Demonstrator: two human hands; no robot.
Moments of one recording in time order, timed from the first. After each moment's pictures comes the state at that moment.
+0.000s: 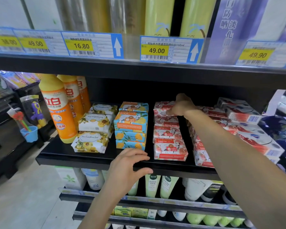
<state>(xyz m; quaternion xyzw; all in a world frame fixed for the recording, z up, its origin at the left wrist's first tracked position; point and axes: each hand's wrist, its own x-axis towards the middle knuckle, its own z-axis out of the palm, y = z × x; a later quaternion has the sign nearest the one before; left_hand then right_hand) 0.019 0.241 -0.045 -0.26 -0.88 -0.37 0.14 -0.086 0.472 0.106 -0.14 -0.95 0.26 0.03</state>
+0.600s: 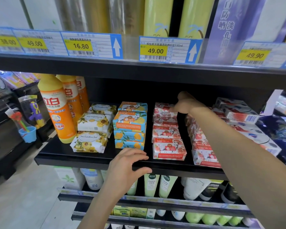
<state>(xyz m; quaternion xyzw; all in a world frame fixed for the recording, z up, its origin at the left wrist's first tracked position) 0.021 0.241 -0.043 -0.26 -0.88 -0.37 0.14 -0.081 0.487 0.115 -0.12 -0.96 0.26 0.04</state>
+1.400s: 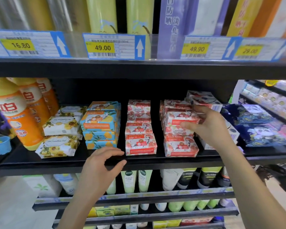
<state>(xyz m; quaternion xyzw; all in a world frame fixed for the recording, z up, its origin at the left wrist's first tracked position) 0.045 0.258 -0.025 -0.23 -0.86 -0.42 0.15 0.065 0.590 0.066 -0.12 -0.90 0.36 0.23</state>
